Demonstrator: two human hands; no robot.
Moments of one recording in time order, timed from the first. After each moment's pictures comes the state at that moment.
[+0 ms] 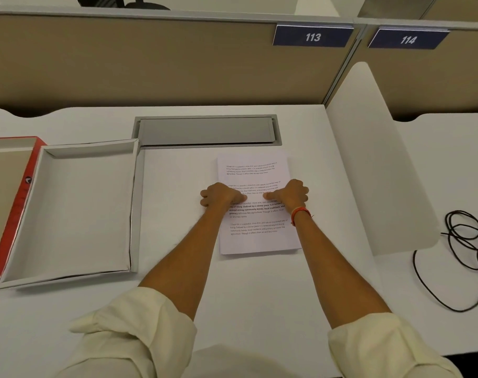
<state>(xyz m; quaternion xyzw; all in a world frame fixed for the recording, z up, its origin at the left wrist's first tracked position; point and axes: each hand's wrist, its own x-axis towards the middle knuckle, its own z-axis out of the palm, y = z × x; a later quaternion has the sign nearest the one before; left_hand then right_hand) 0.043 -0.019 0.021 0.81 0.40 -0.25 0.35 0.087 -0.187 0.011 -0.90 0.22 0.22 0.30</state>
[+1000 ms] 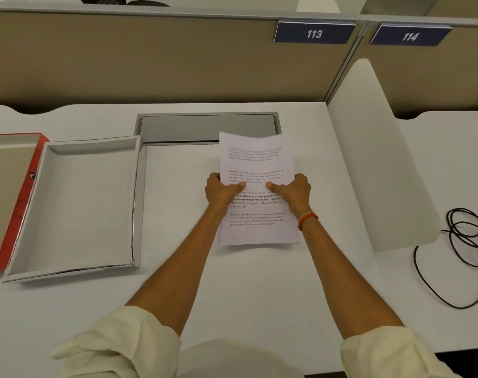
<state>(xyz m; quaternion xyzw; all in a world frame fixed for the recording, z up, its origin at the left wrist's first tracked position) 0.020 -0.015 0.017 0.69 0.38 -0.04 0.61 0.067 -0.194 0.026 -0.85 0.17 0.12 0.48</state>
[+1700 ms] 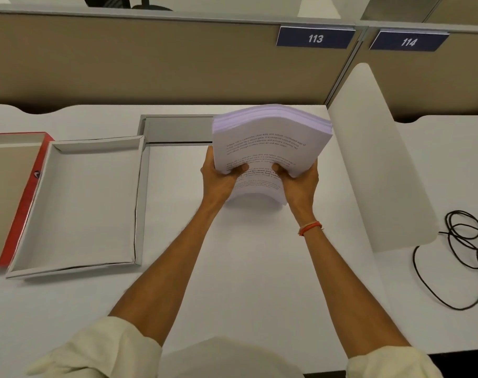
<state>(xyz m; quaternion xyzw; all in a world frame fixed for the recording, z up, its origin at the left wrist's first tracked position) 0.017 -0.005 0.051 0.70 0.15 0.17 0.68 0.049 -0.183 0.061 -0.74 0.04 -0.09 0.66</state>
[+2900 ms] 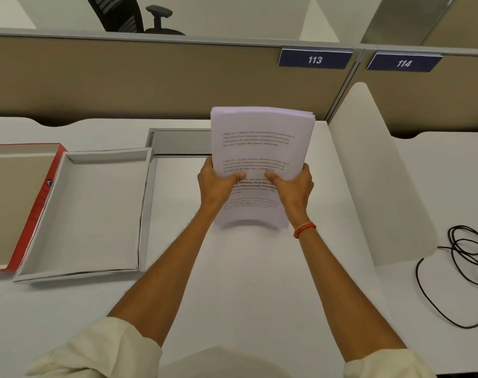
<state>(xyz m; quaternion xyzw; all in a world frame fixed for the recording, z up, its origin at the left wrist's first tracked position) 0.018 0.004 0.070 0.76 0.23 0.15 0.59 0.057 -0.166 0.078 -0.80 0.09 -0.04 0.59</state>
